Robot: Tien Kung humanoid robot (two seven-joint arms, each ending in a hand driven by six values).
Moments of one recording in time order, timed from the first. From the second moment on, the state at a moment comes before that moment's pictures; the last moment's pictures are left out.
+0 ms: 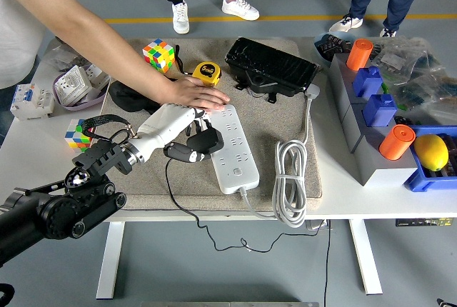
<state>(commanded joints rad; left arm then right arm) -0.66 0.22 -0.49 -0.84 1.76 0.43 -0.27 -0.01 -0.30 0.84 0.41 -0.47 -0.13 0.16</state>
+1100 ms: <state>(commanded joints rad) -0.66 0.23 -0.52 -0.84 1.77 0.37 -0.24 -0.01 -0.30 0.84 0.41 -0.47 -0.13 0.16</state>
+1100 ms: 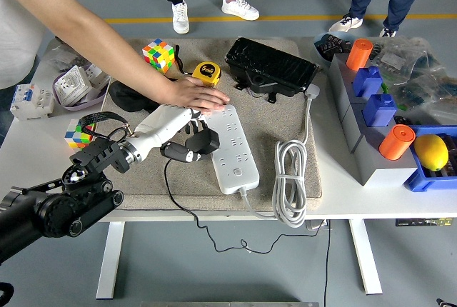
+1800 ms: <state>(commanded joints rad) -0.65 0.24 -0.56 -0.87 1.79 0.30 -0.21 -0.01 -0.30 0.84 0.41 -0.47 -0.13 0.16</state>
